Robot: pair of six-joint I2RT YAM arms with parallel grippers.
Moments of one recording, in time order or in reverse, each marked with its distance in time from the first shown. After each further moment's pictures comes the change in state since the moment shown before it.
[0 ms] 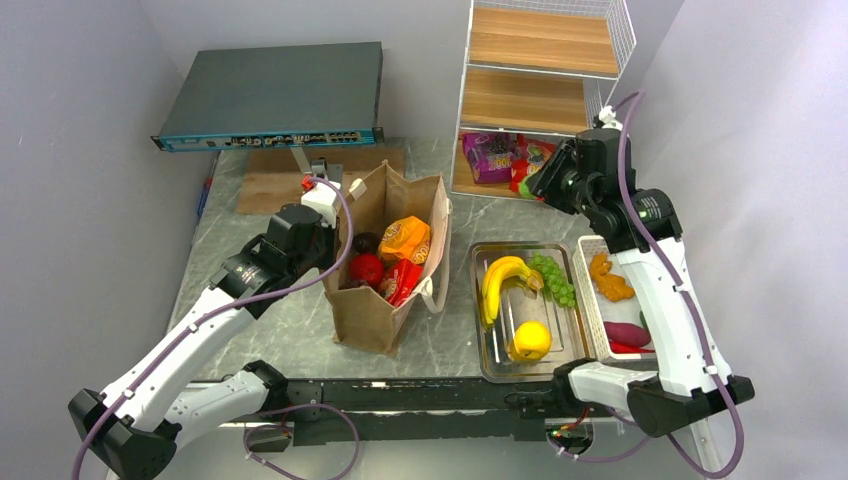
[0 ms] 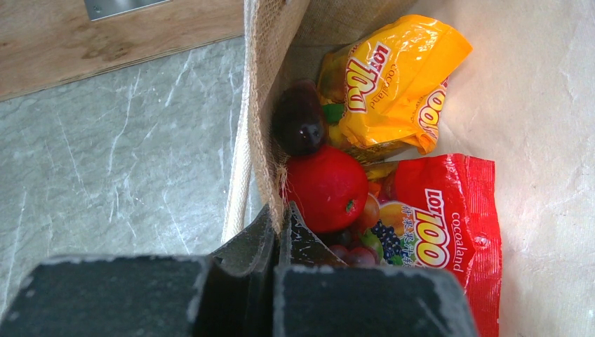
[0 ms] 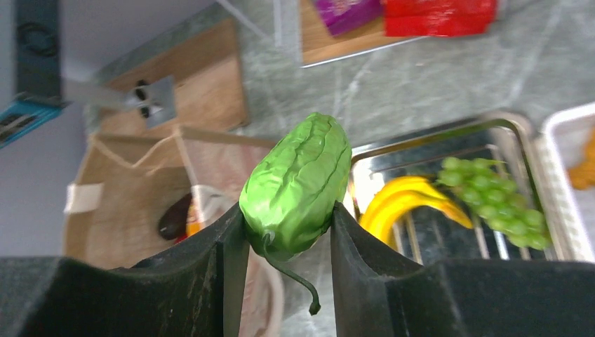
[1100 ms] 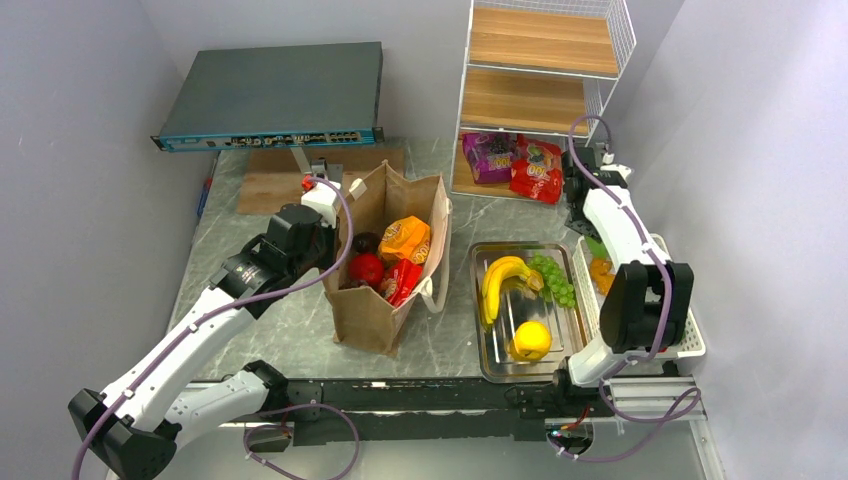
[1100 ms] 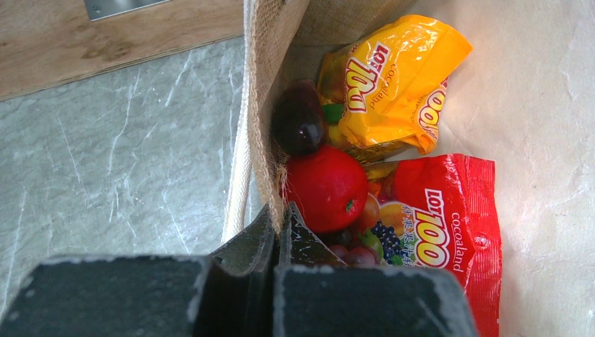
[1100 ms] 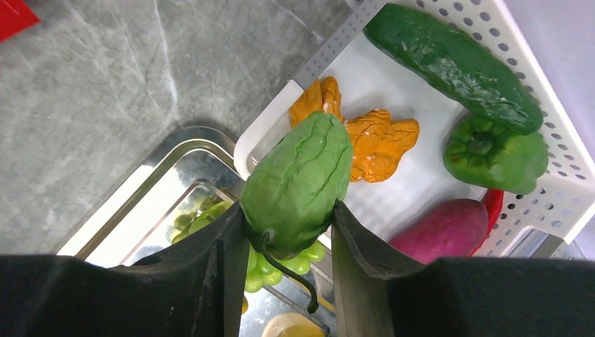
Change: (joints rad) left arm 0.000 0.000 0.000 0.000 0.000 0.000; right arm -0.307 0.415 -0.288 0.054 0.438 -0.073
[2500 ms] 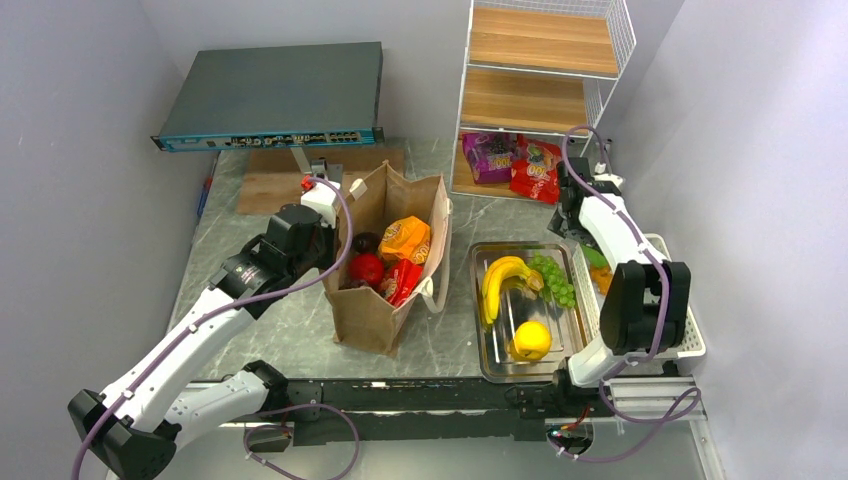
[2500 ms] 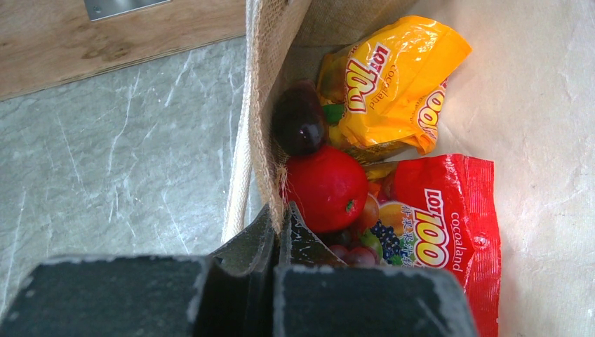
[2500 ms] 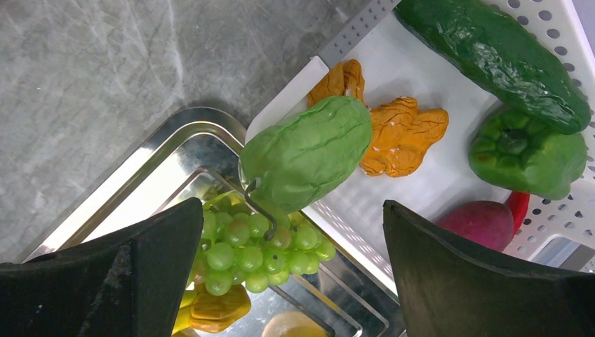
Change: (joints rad) left arm 0.000 -0.003 0.000 0.000 0.000 -0.003; right arm 0.010 -0.033 -0.083 0.067 -0.050 -0.016
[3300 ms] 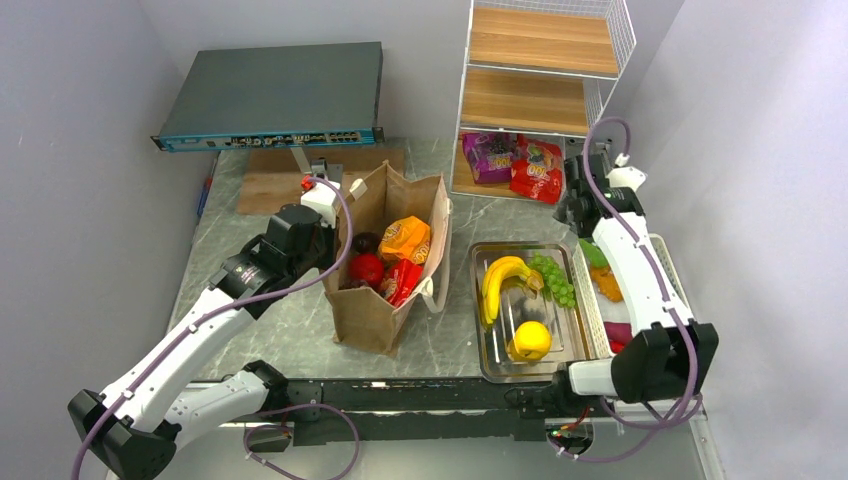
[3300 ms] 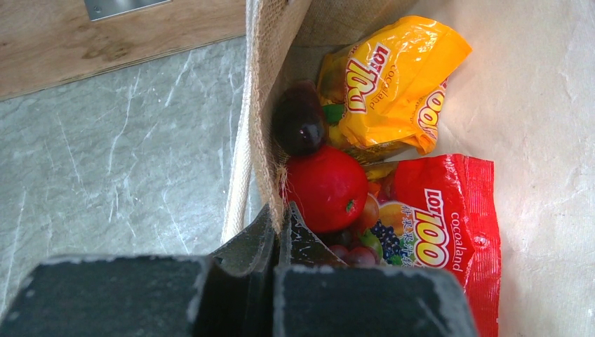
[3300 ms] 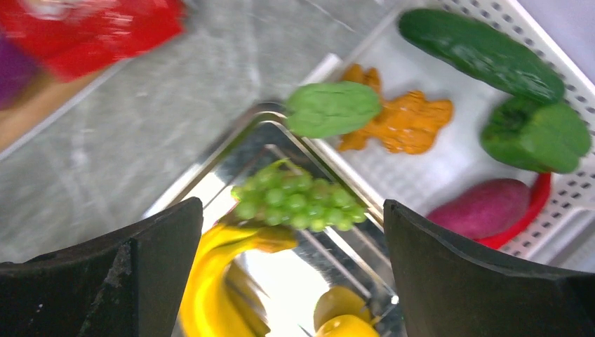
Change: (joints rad) left arm 0.000 0.000 0.000 0.000 0.000 0.000; right arm 0.124 -0.264 0.074 -0.138 0.048 0.163
